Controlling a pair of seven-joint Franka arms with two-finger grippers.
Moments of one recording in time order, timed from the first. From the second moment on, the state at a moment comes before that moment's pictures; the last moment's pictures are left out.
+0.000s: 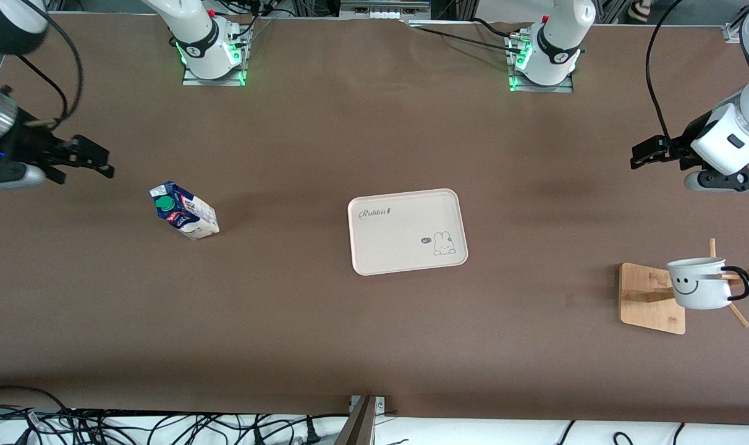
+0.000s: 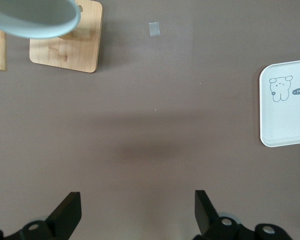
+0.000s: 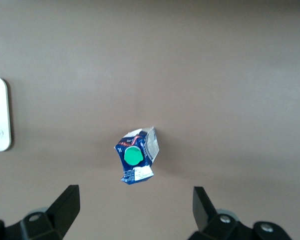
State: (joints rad) left arm 0.01 0.01 0.01 -1.77 -0.01 1.65 0.02; right arm 0.18 0.00 -0.21 -1.70 0.08 1.77 -0.13
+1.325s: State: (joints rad) left arm 0.00 0.05 0.01 -1.68 -0.01 1.65 0.02; right arm 0.12 0.10 -0.17 -1.48 -0.08 1.50 -0.16
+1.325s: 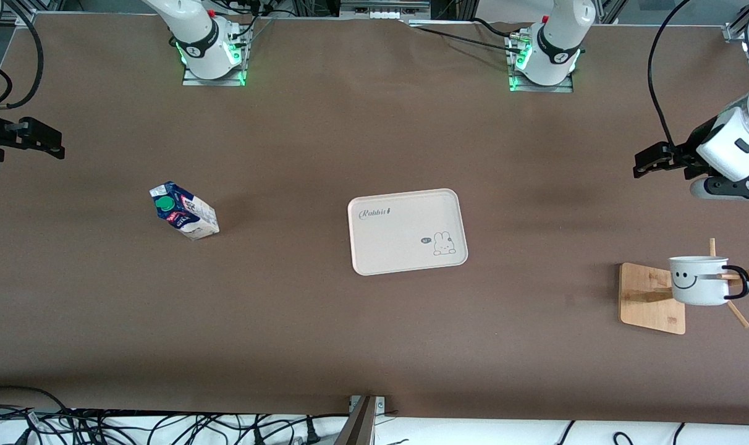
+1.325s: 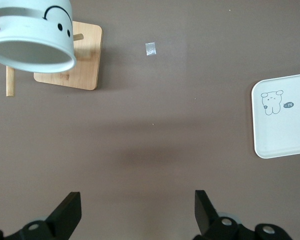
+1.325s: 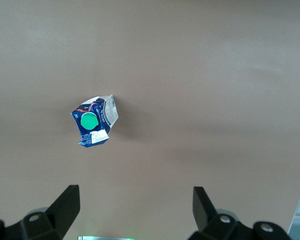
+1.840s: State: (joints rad) left arm -0.01 0.05 0.00 -1.66 -0.01 1.66 0.02; right arm 0.05 0.10 -0.16 -1.47 -0.06 1.49 -0.21
